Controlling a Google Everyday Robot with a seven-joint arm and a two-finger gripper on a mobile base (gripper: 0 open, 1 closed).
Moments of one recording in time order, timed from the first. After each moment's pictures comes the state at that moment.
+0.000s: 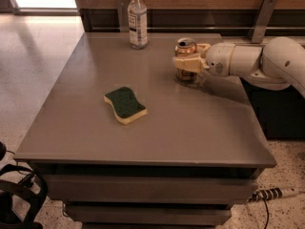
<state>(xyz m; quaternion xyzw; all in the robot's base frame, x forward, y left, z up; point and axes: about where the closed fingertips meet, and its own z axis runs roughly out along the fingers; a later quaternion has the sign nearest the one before) 0.690 -0.112 0.881 -0.40 0.66 0.29 0.57</state>
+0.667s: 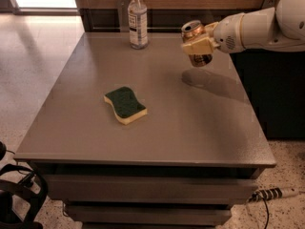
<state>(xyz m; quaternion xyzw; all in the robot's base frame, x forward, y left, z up) 0.687 -0.135 0.925 -0.44 0.72 0.20 0.50</state>
